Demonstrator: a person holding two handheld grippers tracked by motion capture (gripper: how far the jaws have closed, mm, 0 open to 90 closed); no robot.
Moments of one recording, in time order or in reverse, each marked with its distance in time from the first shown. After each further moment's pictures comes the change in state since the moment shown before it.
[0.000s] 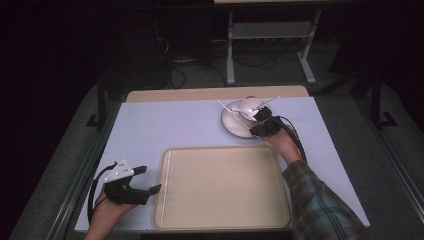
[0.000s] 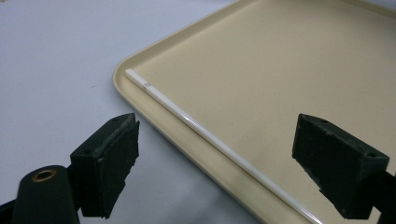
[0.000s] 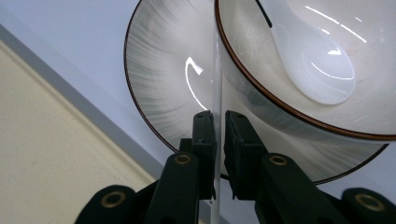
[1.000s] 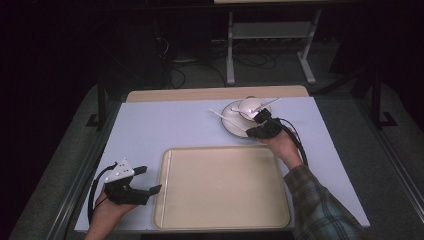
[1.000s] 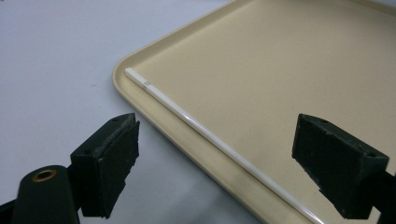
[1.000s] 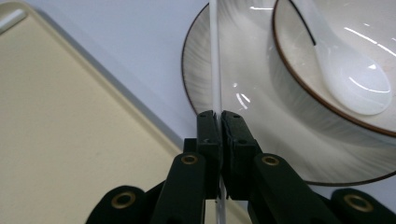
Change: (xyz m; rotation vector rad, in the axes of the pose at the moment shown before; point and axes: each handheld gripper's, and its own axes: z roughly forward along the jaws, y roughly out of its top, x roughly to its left) left arm 0.000 0.000 0.001 0.007 0.002 0.003; right arm 0.016 -0.004 -0.017 -0.063 0.089 -0.026
